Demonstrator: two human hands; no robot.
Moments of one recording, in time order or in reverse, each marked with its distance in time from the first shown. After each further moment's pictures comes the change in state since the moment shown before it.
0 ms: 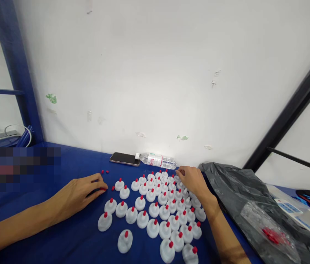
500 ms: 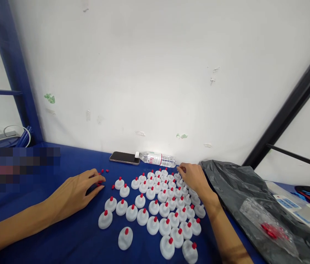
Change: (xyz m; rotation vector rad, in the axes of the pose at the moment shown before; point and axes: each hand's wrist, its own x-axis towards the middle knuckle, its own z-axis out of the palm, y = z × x) left_hand -0.001 0.007 -0.008 0.081 0.059 -0.075; right_hand -0.002 0.003 -0.004 -0.004 0.053 -0.025
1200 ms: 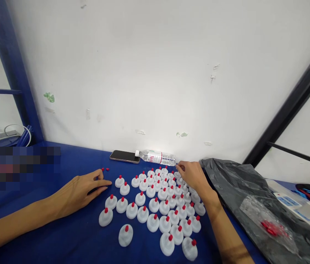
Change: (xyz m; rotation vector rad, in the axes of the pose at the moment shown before) left_hand 0.001 -0.008 0.006 -0.061 -0.054 0.128; right_hand -0.003 -0.004 -0.002 0.022 0.082 -0.084
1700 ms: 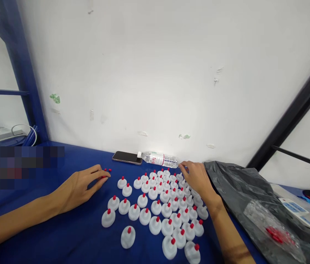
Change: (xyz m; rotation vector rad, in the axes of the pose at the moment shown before) left_hand 0.003 0.007 -0.019 -0.063 0.139 -0.036; right_hand -0.001 0.008 0.005 -0.008 0.172 -0.094
